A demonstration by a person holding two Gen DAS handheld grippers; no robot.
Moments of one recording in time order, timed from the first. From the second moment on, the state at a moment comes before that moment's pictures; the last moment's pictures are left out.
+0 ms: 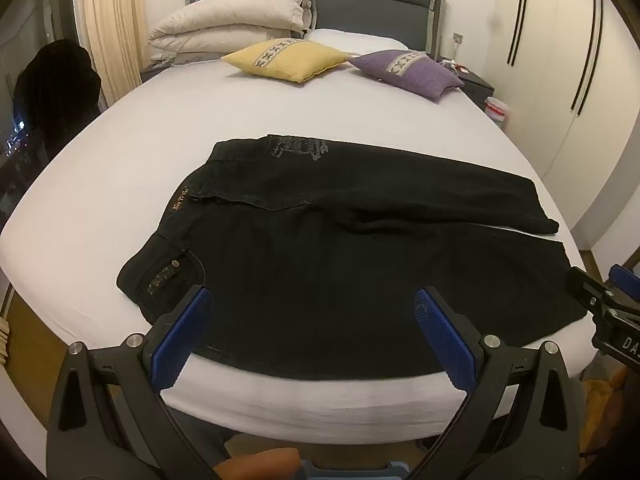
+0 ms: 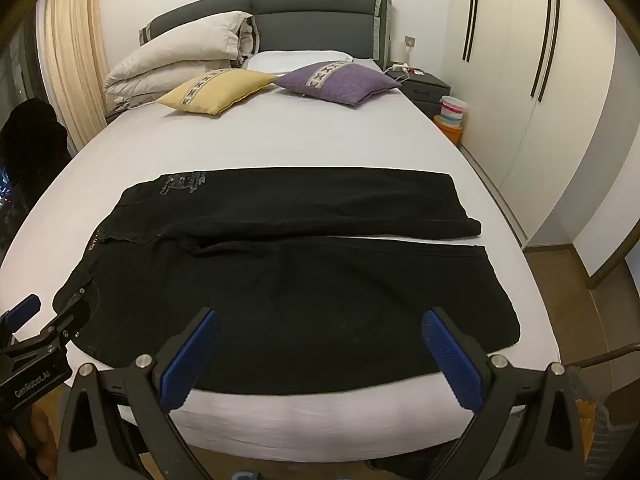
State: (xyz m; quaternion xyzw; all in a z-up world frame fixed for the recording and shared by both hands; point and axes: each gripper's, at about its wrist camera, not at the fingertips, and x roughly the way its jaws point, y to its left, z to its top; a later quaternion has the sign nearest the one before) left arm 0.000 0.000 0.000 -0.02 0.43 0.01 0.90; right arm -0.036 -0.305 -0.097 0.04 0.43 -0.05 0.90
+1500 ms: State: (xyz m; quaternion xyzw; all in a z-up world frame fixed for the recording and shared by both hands) left arm -0.002 -0.001 -0.007 -0.01 0.43 0.01 0.90; right arm -0.033 -0.300 -0.107 0.03 0.44 -0.04 0.90
